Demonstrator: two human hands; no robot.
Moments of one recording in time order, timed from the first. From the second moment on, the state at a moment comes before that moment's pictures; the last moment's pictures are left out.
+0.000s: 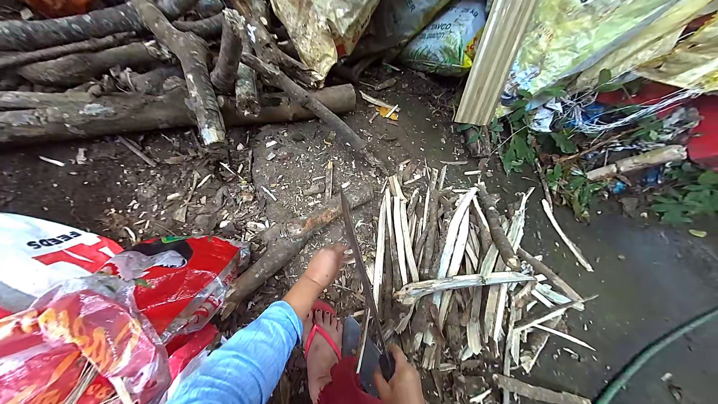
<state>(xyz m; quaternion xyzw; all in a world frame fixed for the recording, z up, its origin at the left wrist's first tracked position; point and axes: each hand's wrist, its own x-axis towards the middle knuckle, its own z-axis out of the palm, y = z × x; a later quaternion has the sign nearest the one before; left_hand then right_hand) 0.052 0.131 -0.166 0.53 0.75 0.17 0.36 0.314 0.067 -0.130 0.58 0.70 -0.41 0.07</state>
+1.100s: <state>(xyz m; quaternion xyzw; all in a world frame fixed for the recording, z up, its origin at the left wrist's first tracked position) 0.013 -0.010 -0.169 0.32 0.87 0.25 0.28 0.310 0.056 -0.158 0.54 0.72 -0.44 0.03</state>
